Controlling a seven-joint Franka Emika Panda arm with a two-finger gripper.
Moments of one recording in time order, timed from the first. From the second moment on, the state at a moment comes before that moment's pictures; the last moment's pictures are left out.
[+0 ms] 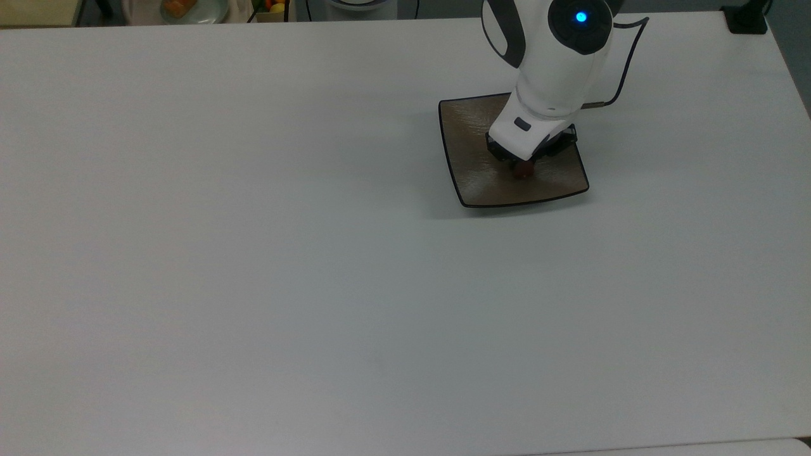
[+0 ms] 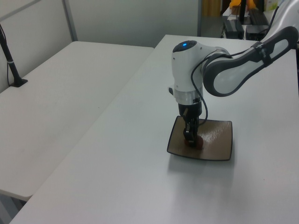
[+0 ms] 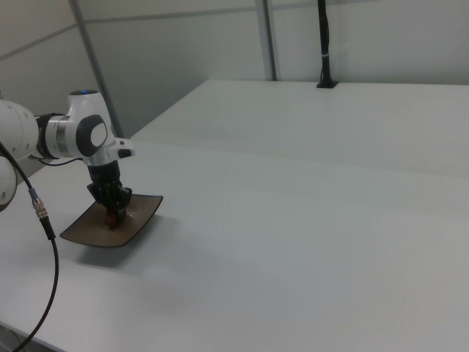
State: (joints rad) arm 0.50 0.47 0.02 -1.63 0.06 2.03 0.32
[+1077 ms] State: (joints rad) arm 0.45 0.36 0.00 -1.59 0.06 1.90 0.40
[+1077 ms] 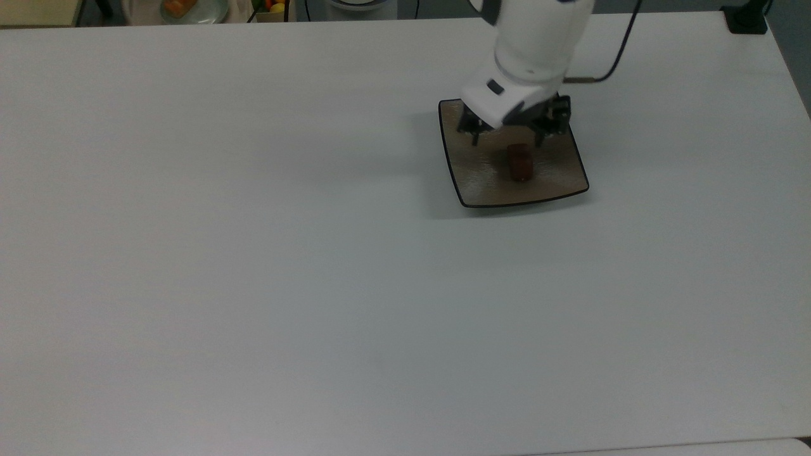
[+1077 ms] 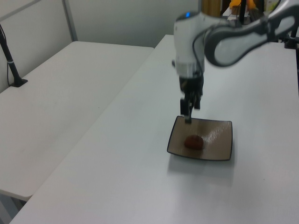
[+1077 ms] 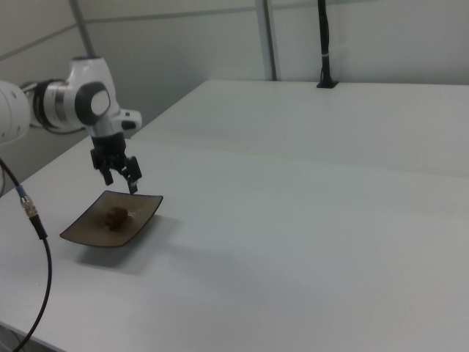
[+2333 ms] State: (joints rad) arm 0.03 0.02 -0.01 -1.59 0.06 1.68 -0.05
